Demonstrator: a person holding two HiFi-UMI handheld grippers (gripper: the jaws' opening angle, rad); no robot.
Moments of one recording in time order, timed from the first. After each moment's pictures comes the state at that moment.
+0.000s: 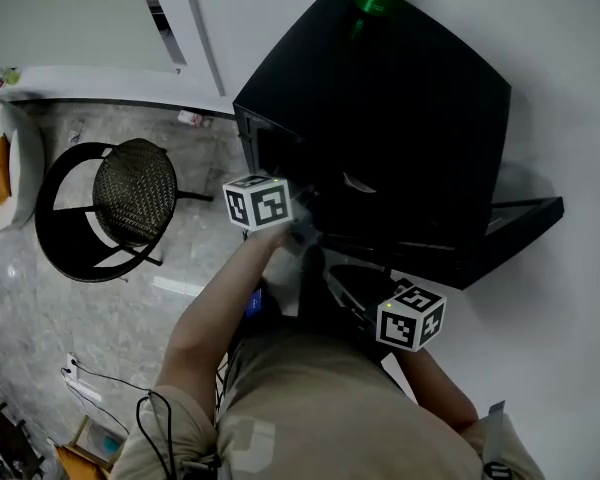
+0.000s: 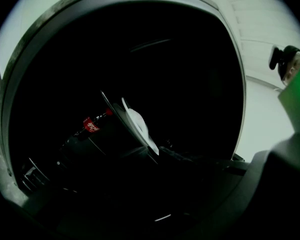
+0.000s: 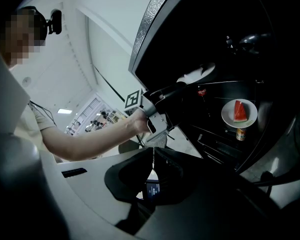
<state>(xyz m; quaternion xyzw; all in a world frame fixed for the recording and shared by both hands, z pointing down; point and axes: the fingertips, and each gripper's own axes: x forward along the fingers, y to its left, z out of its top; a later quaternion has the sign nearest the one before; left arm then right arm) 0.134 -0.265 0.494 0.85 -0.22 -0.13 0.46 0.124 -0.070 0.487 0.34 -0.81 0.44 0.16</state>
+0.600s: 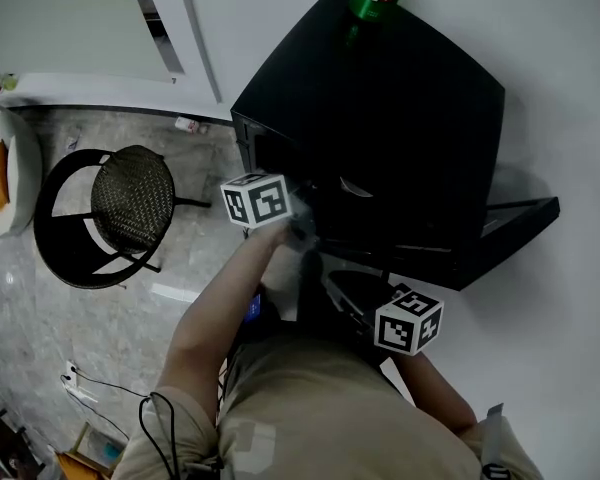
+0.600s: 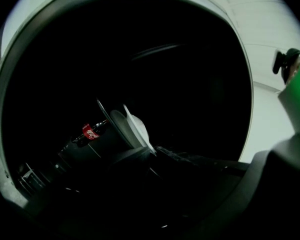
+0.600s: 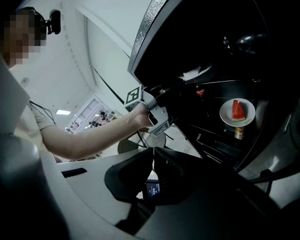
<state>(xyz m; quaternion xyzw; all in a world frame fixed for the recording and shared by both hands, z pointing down) 0.130 -0.283 0.487 0.84 -0.24 -0.15 0.46 0.125 -0.067 0.488 0.35 -0.81 0.45 0.16</state>
